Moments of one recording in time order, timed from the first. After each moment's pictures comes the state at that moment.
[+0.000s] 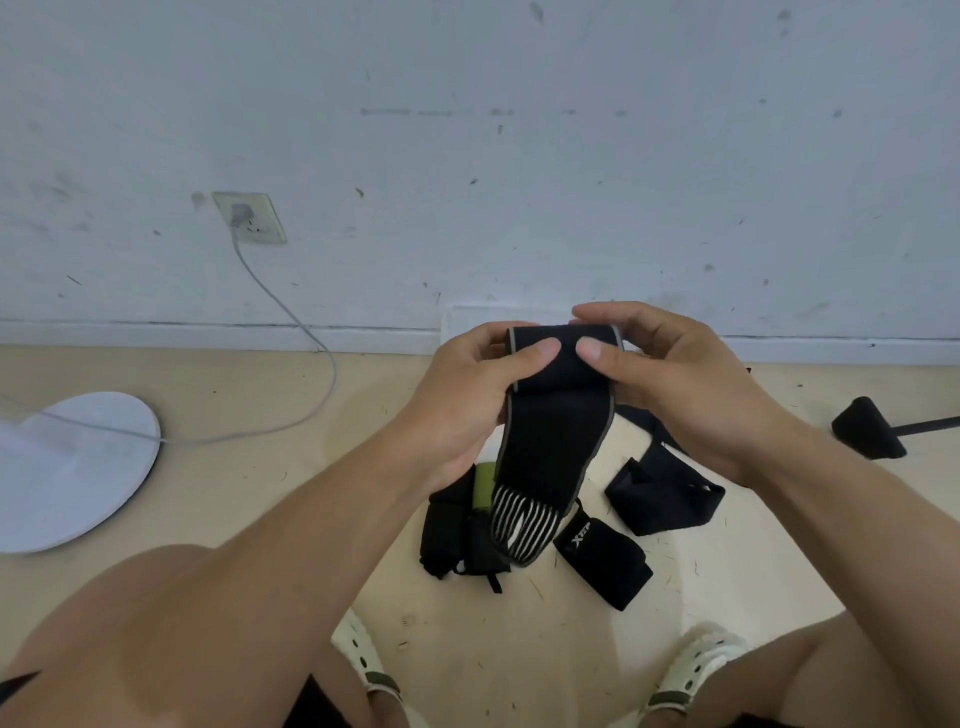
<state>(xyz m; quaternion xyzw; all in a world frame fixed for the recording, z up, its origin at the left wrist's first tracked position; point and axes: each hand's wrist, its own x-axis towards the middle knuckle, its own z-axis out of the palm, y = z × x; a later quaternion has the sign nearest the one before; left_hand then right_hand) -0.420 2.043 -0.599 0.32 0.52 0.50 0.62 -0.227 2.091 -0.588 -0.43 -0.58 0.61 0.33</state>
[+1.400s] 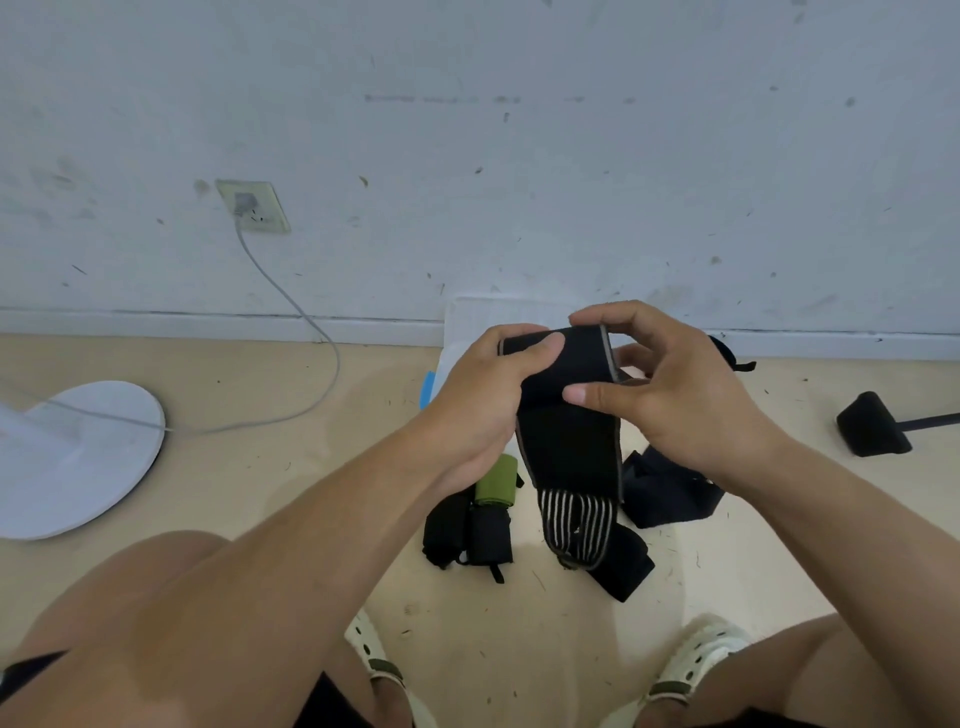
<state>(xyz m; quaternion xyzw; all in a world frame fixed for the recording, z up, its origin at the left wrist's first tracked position) -0.407 2.039 -0.605 0.27 0.53 0.50 0.63 -0.232 2.077 -0.595 -0.47 -0.69 0.47 0.29</state>
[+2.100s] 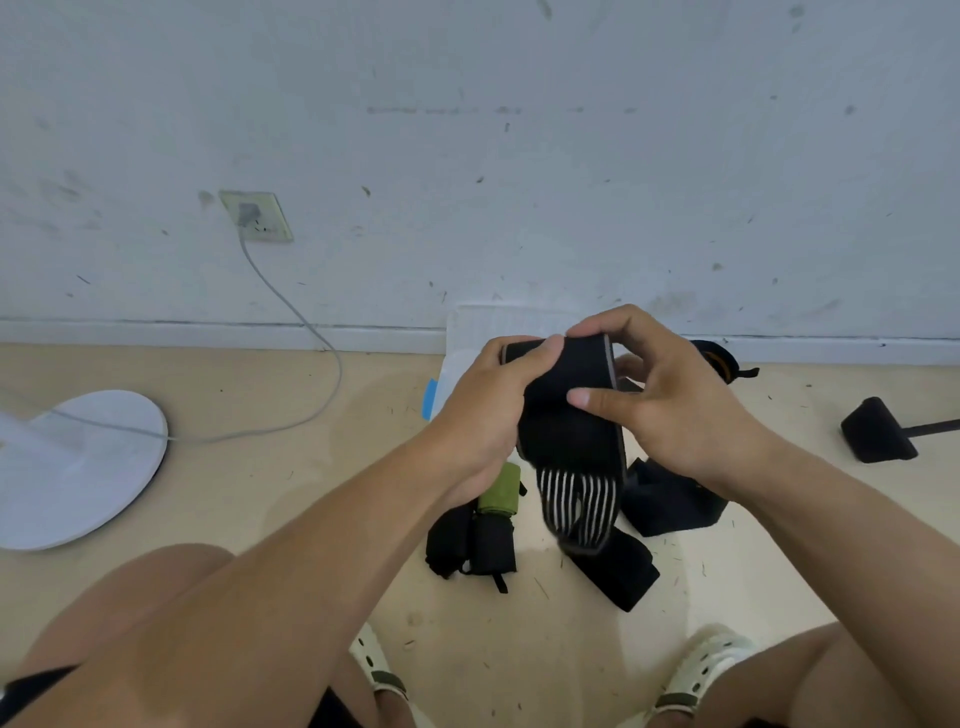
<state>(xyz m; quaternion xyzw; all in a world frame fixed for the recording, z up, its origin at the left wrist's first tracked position) -0.407 2.040 -0.609 0.27 0.54 0.49 0.63 -0.238 2.082 -0.600 -0.43 -0.69 0.50 0.29</state>
